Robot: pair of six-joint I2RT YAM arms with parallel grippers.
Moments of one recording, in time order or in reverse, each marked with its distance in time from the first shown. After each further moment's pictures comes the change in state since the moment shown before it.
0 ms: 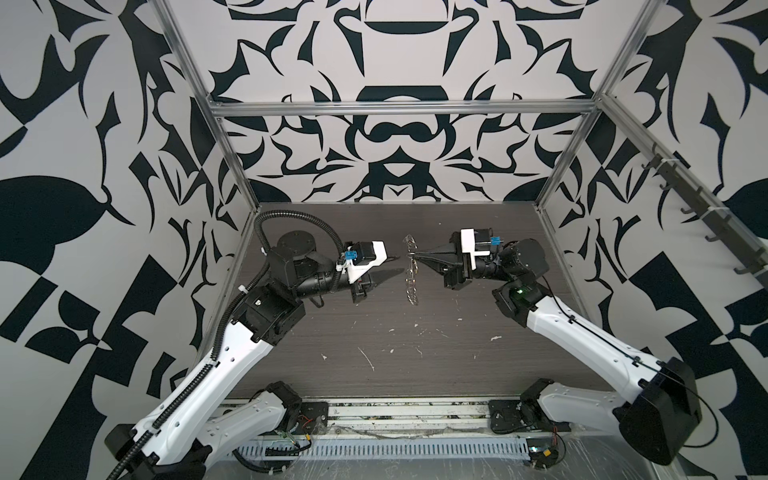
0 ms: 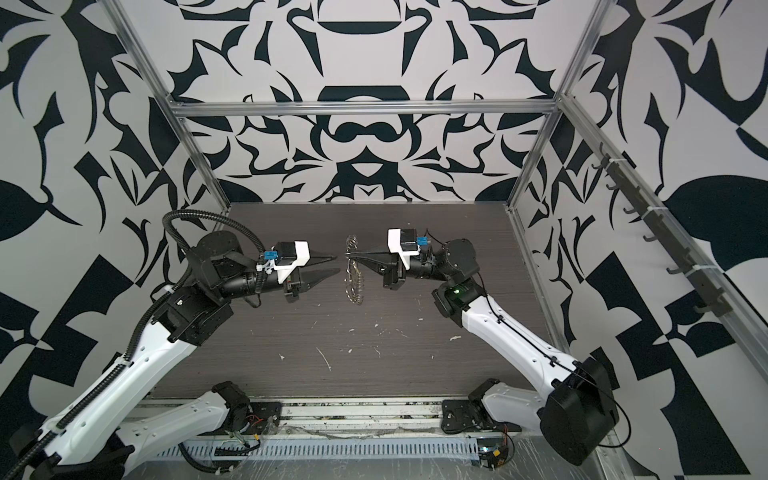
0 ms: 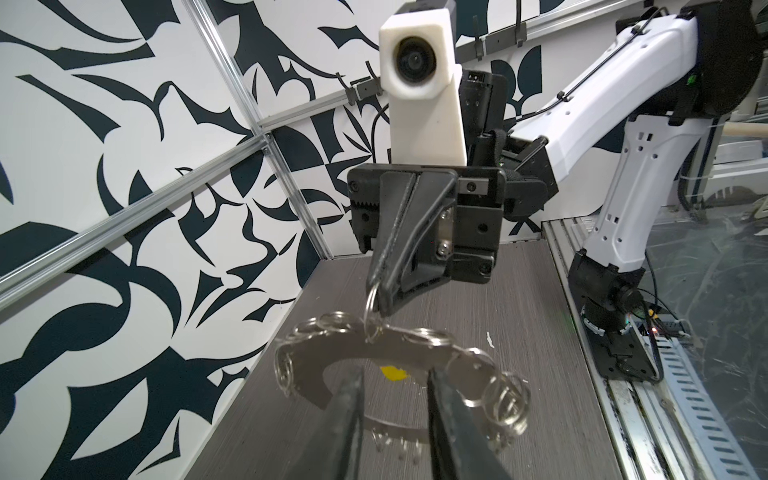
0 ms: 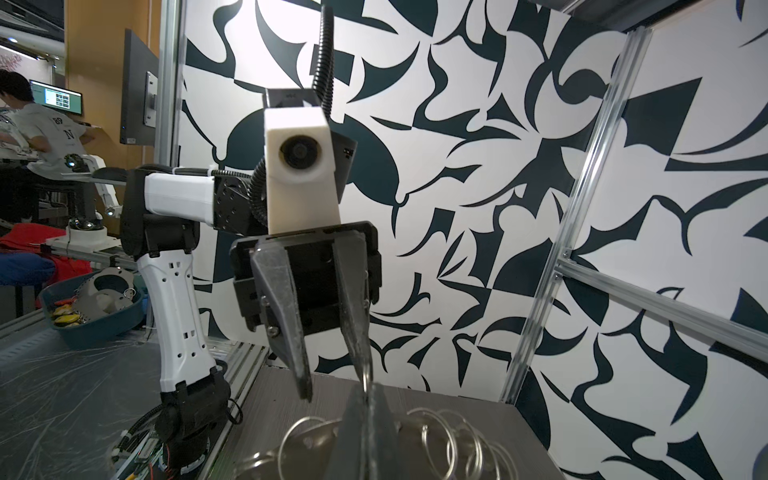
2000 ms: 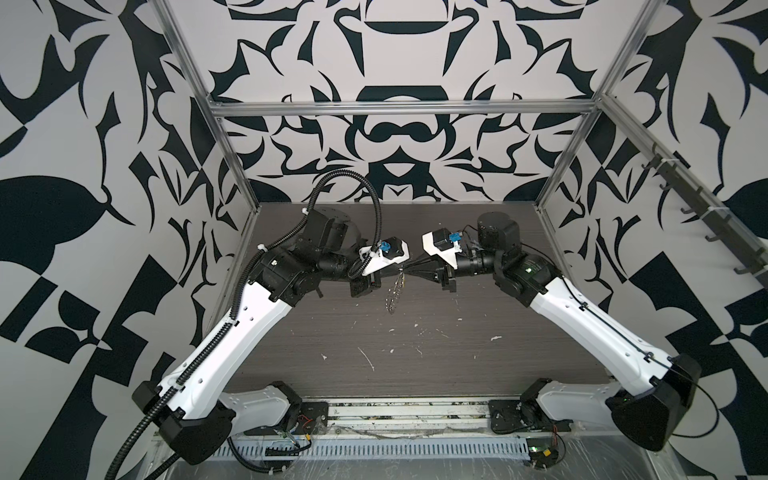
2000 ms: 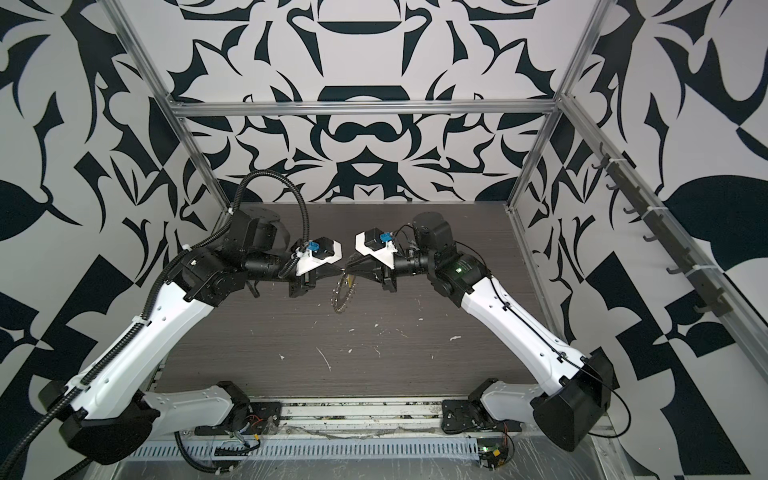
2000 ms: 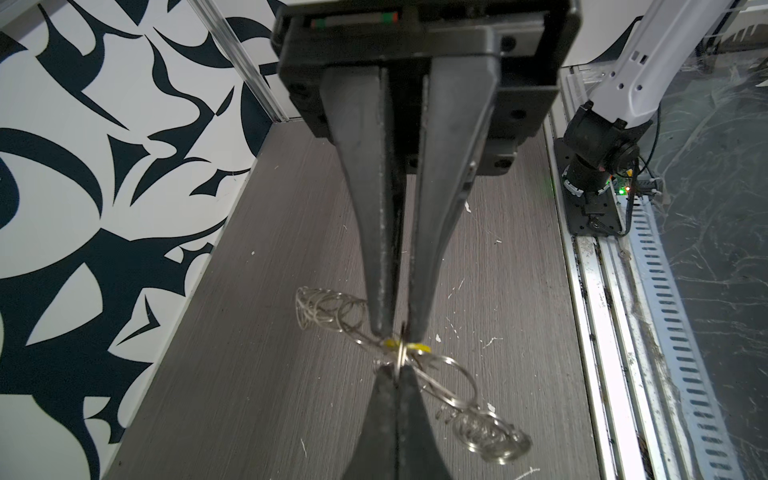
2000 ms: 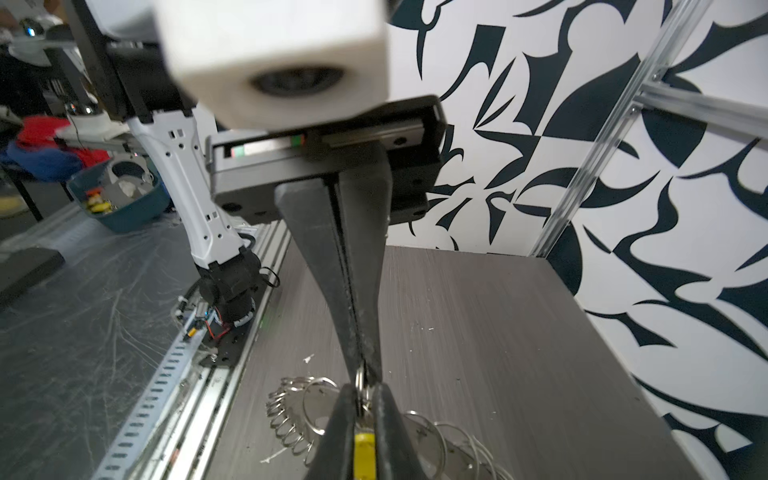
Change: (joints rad) left arm -0.014 0.249 0.347 -0.652 -0.145 0.294; right arm 0.024 0.071 0.322 -1.034 0.027 -0.523
